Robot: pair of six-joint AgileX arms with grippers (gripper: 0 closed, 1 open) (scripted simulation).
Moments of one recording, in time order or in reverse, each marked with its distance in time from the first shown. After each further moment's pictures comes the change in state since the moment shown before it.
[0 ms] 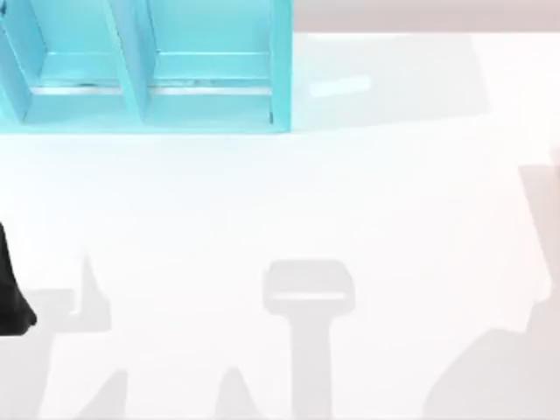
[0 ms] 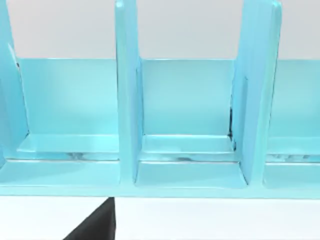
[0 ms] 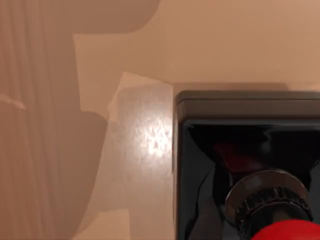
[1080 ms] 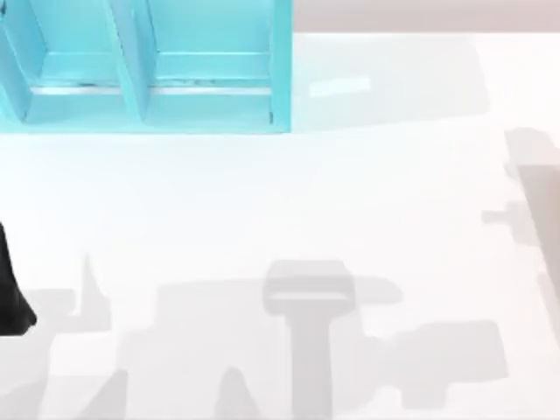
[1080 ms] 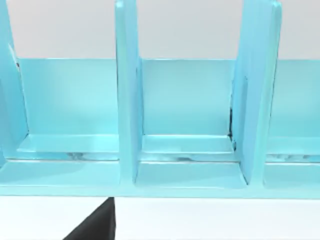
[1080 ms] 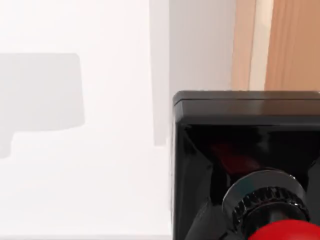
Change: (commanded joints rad) left arm 0.000 0.000 0.000 0.000 0.000 0.000; right arm 0.482 -0.175 0.363 -0.542 -0.003 0.483
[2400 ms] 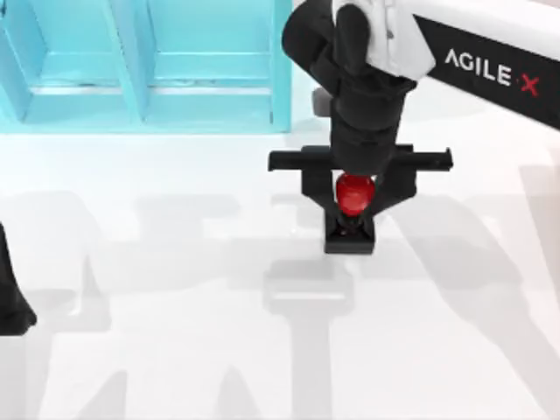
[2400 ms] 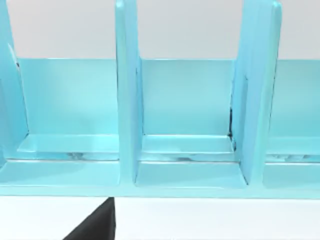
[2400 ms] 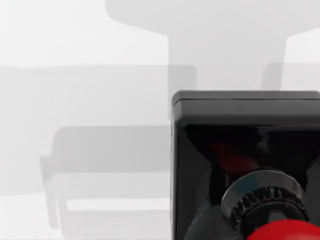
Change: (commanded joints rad) left arm 0.000 0.000 0.000 0.000 0.000 0.000; right arm 0.599 0.693 0.456 0.237 0.008 0.615
